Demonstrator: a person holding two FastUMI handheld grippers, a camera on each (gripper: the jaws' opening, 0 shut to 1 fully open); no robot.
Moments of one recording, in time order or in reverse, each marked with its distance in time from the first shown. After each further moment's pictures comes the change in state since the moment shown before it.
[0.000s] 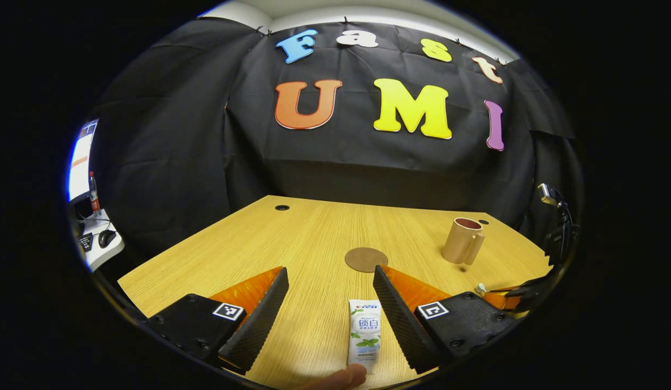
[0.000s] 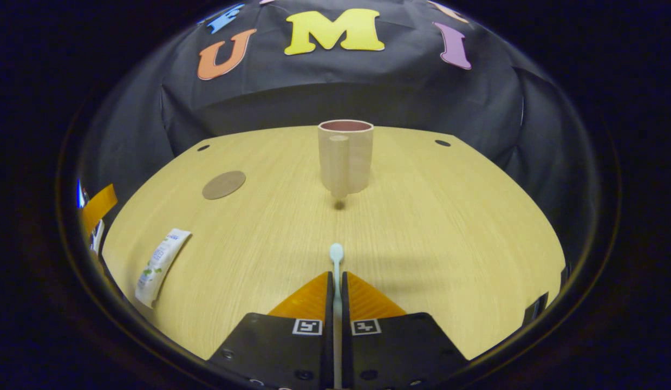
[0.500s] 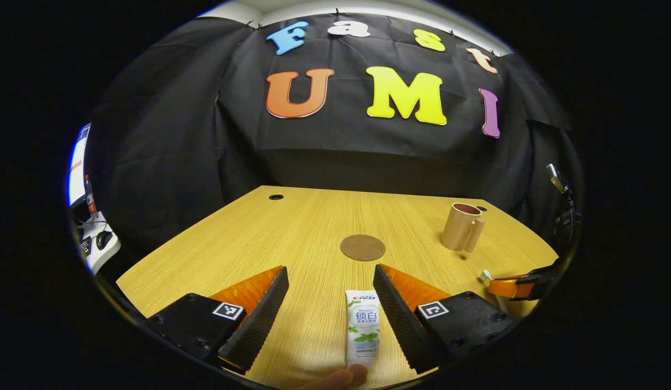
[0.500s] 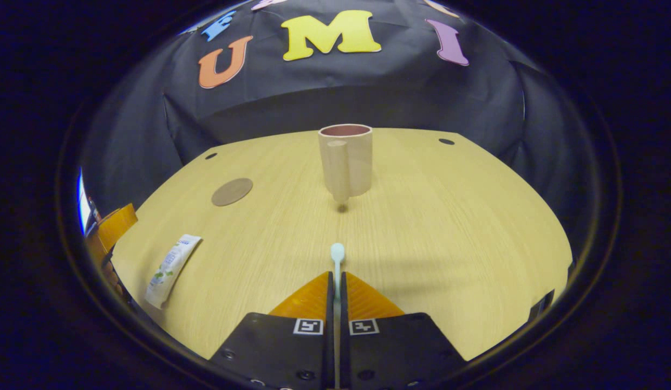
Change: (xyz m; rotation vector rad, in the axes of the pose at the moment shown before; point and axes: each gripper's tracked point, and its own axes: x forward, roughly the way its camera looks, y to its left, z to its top) left arm 0.004 -0.007 -0.015 0.020 0.056 -0.028; right arm -0.011 -0.003 0.007 0.039 -0.044 0.058
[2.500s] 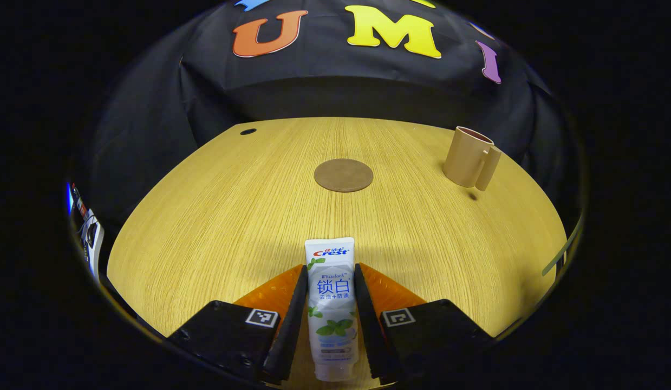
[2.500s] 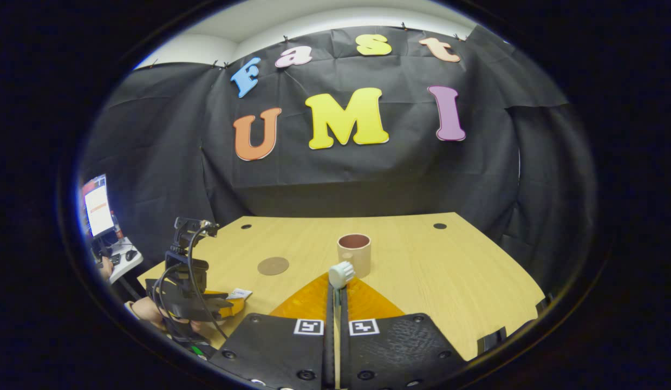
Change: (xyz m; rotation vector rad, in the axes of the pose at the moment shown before) left arm 0.028 -0.036 -0.087 0.061 0.423 -0.044; right arm -0.143 0.003 0.096 -0.041 -0.417 0.118
